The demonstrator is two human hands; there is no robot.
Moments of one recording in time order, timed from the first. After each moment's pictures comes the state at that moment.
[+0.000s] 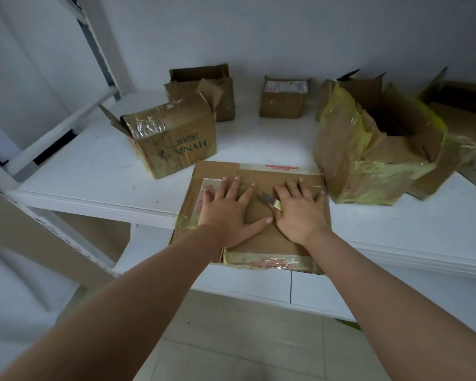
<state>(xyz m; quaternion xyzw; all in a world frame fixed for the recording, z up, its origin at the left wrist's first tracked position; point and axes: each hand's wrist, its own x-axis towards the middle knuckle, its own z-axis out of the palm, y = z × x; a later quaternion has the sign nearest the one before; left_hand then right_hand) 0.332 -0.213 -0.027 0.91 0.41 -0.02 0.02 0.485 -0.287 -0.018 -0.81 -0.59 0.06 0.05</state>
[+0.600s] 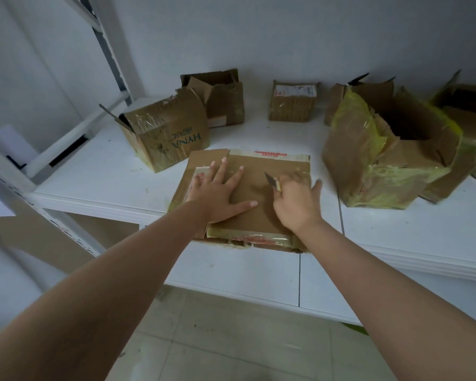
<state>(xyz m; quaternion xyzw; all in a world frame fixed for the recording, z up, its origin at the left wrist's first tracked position) 0.303 -0.161 0.001 0.90 0.42 -0.06 0.06 0.456 -0.263 0.013 -0.82 -0.55 0.03 0.17</state>
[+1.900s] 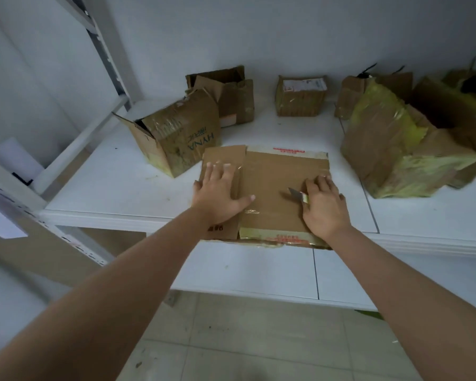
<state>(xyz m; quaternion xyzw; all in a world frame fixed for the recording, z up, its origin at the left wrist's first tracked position) 0.256 -0.130 0.000 0.88 0.44 0.06 0.17 0.447 -0.260 -0.018 -0.86 -0.49 0.04 0.10</state>
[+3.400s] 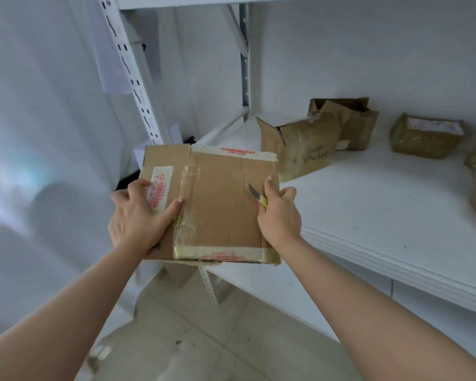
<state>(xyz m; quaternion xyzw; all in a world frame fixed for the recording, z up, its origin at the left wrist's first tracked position) -0.057 -0.176 0.035 0.58 0.77 0.28 0.03 0.190 -0.180 0.019 -0.74 -0.60 0.14 0.27</state>
